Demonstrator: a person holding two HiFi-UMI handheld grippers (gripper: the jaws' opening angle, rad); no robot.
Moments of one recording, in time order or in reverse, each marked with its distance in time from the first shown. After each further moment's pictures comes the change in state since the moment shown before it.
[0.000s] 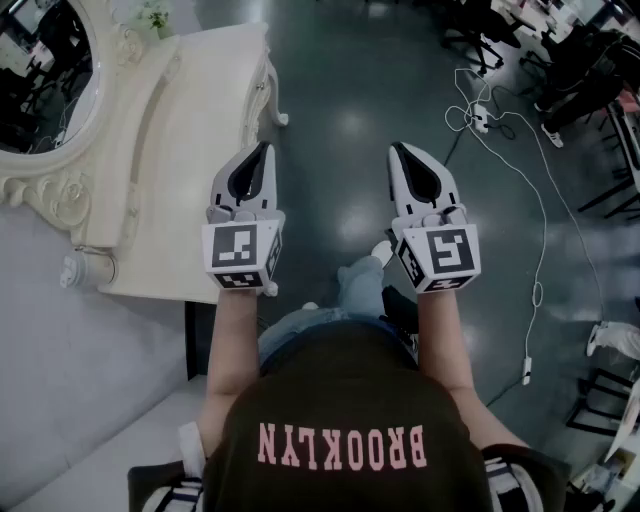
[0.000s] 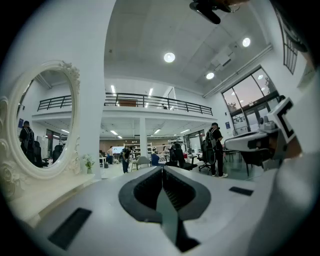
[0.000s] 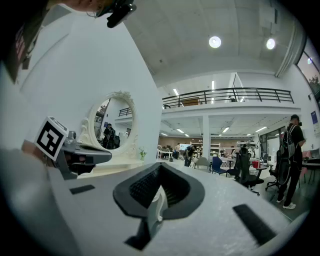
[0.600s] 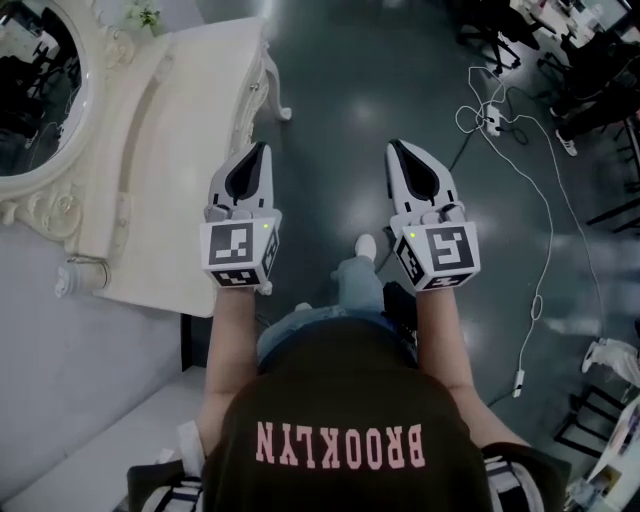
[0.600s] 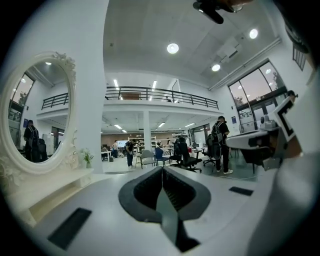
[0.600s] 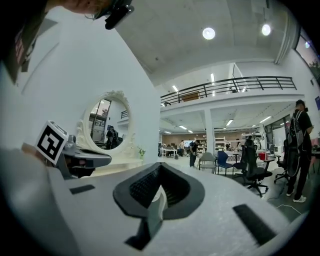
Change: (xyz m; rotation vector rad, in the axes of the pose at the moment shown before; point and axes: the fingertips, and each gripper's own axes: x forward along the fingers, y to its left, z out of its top) left arm 0.077 -0.013 -0.017 -0.008 0.066 0.052; right arm 0.050 -0.069 -0.026 0.064 0.009 0.056
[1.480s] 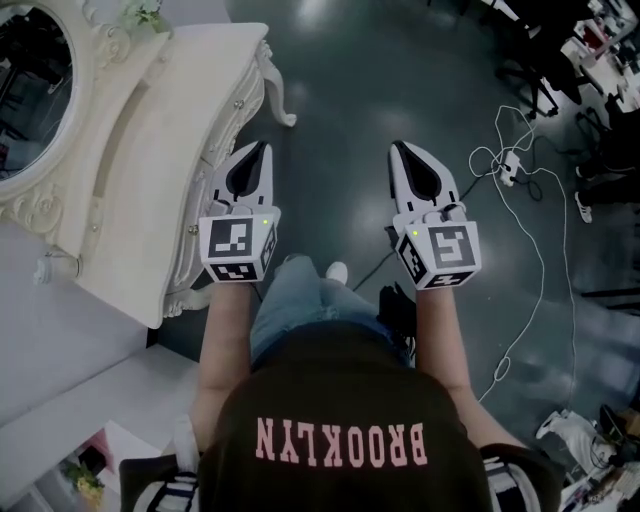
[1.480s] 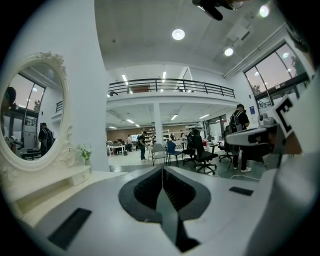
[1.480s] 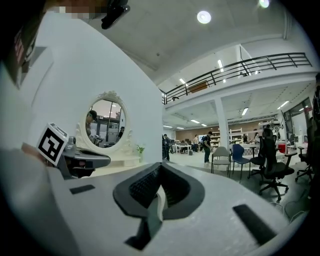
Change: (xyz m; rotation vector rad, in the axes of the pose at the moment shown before) left arm 0.179 -0.045 0.001 -0.018 0.100 0.190; right arm 0.121 -0.183 -0.025 0.044 0.047 0.207
